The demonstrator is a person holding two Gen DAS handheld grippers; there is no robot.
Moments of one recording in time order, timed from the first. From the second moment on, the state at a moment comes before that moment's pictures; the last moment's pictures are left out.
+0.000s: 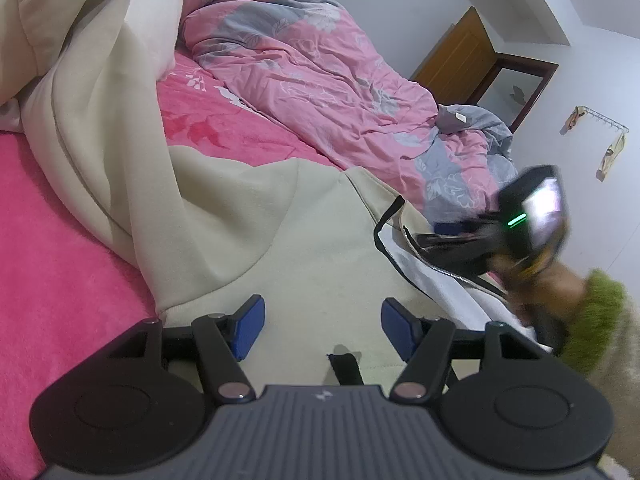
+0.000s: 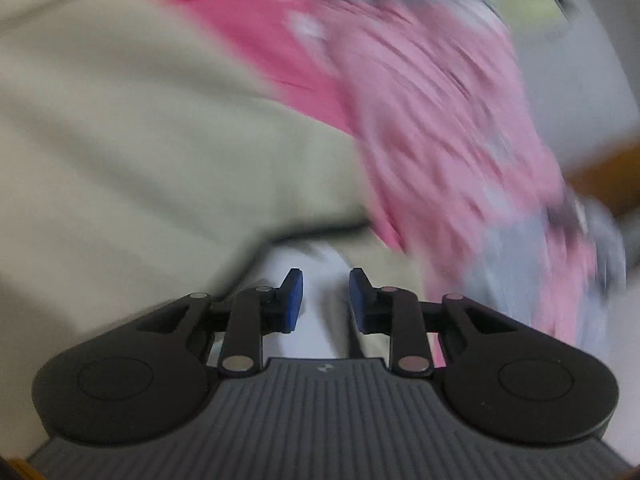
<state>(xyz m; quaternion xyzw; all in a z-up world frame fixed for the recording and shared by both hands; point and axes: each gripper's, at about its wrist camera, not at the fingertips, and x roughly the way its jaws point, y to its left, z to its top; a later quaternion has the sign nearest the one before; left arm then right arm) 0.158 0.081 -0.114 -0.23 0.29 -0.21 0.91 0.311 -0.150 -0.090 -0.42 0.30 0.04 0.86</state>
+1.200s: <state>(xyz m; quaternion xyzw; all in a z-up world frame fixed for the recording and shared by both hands) 0.106 -0.031 -0.099 0.03 0.32 -0.25 0.91 0.229 -0.170 -0.079 -0.09 0.40 0.16 0.90</state>
